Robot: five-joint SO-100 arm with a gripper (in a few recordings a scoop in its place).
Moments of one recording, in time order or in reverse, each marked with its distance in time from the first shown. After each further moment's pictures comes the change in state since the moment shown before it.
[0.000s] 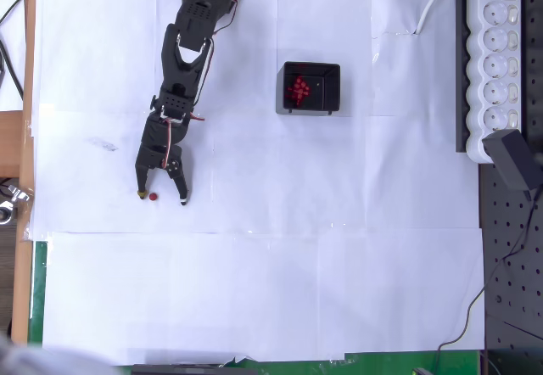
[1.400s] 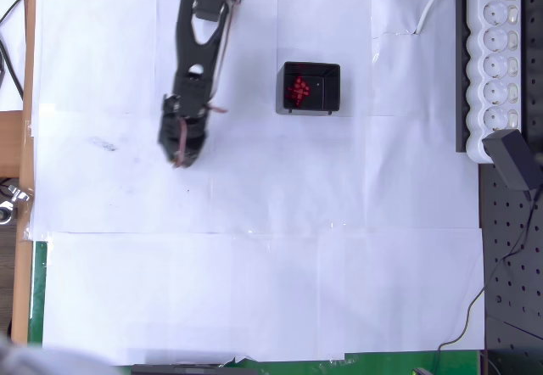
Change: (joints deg) arm -15.3 -41.8 8.0 91.3 -23.5
